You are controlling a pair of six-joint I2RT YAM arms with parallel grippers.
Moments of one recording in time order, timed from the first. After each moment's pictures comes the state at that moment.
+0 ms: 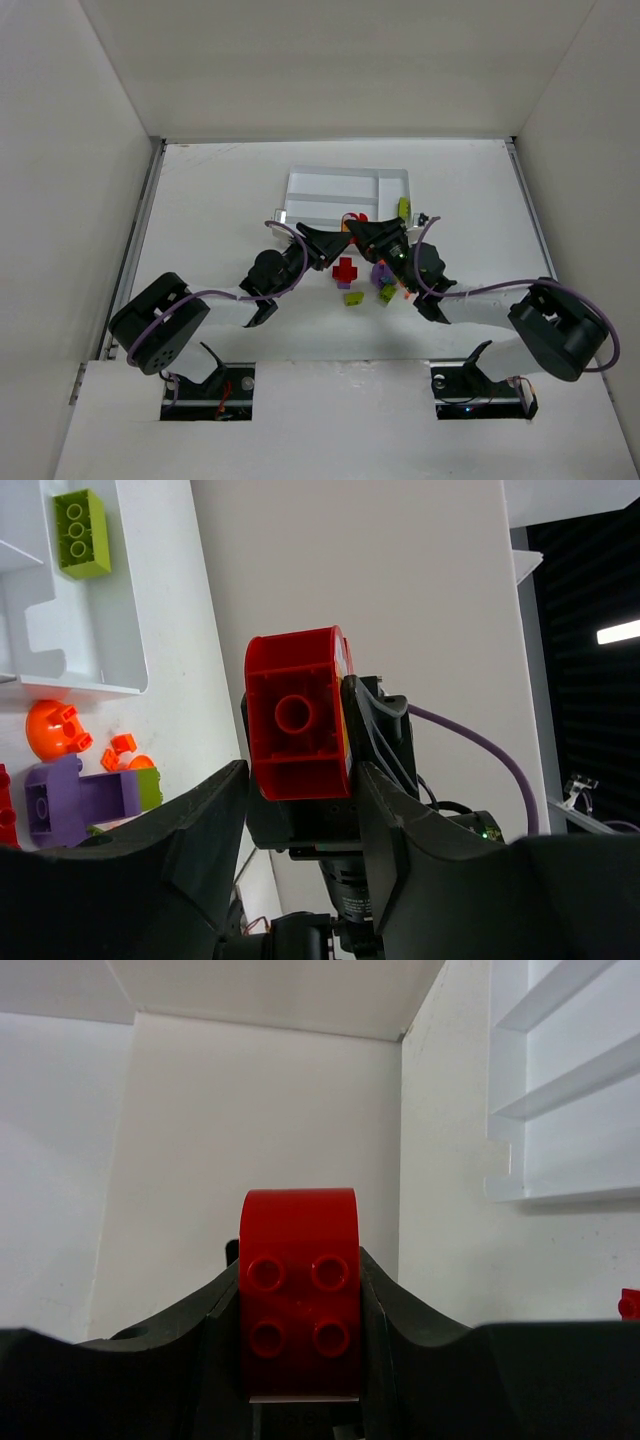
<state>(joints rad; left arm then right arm) -0.78 1.46 0.39 1.15 0.00 -1.39 0.75 1.39 0.44 0.99 0.20 1.45</state>
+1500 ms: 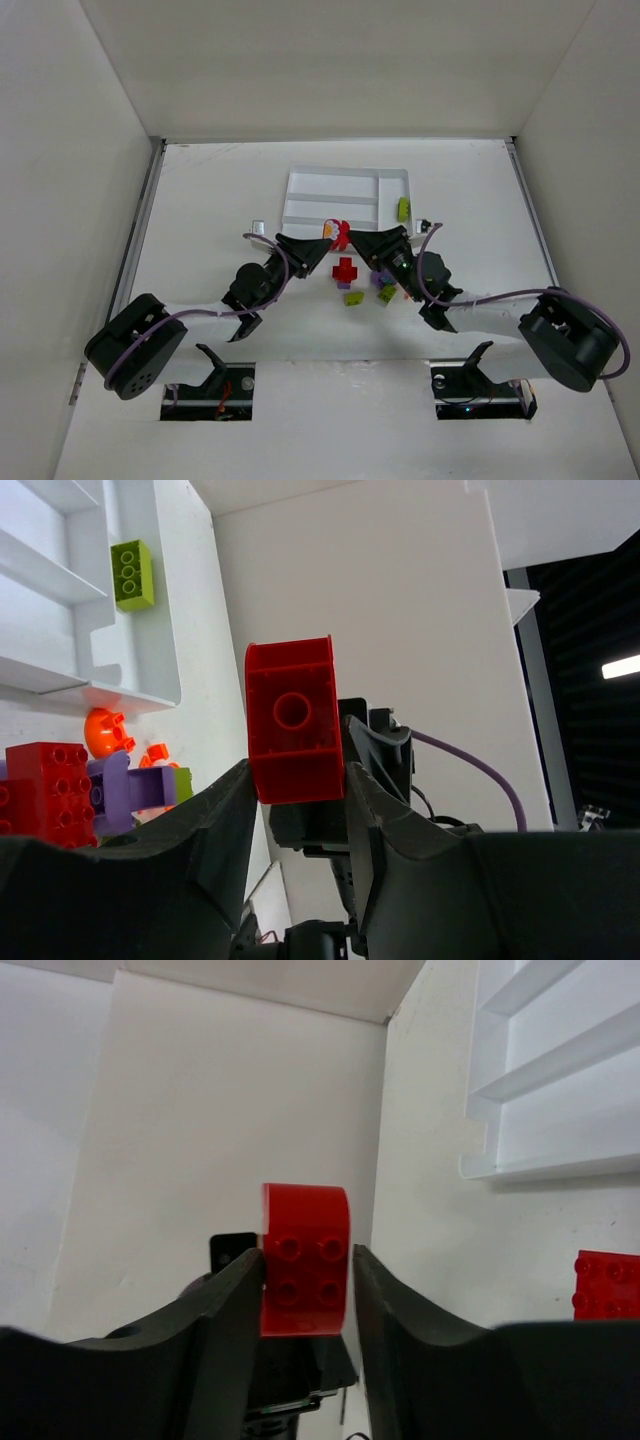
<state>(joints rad) -0.74 1.29 0.24 1.15 -0.06 -1.36 0.77 1.32 0.37 0.99 0.20 1.36</state>
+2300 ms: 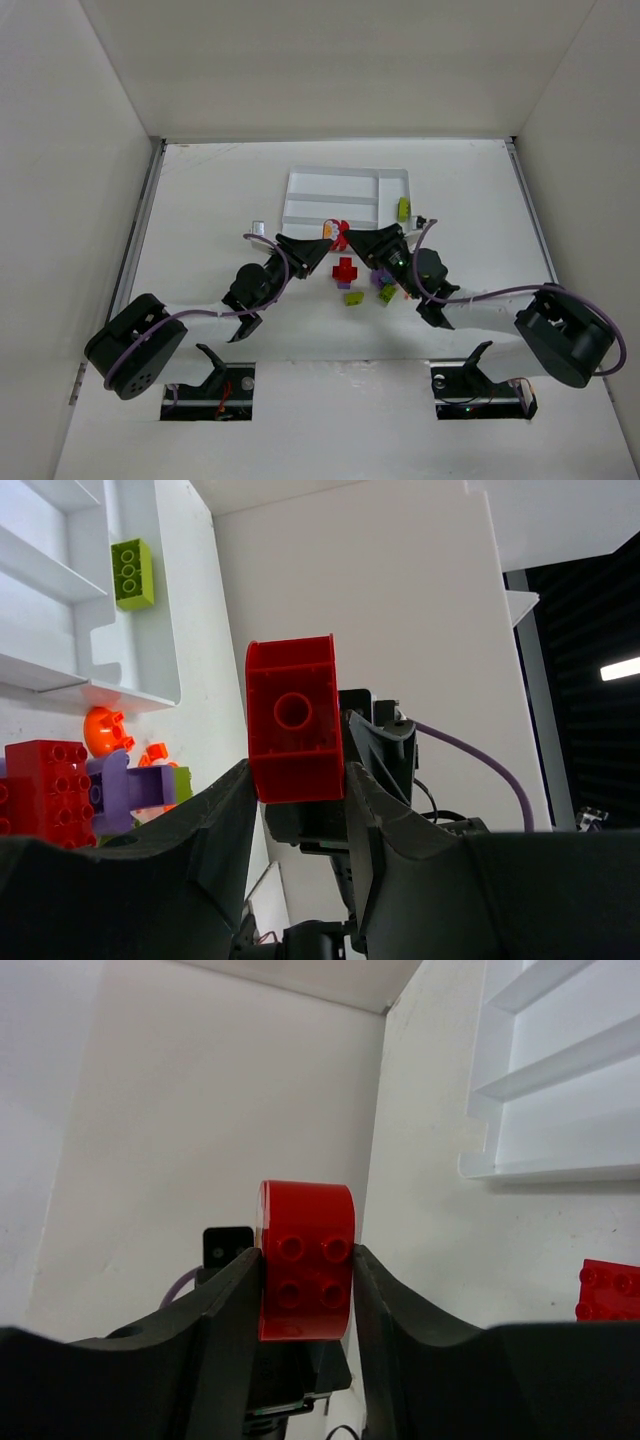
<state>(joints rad) -0.75 1.29 0.24 1.15 -0.07 -1.37 0.77 1.34 0.40 0.99 0.16 1.32</state>
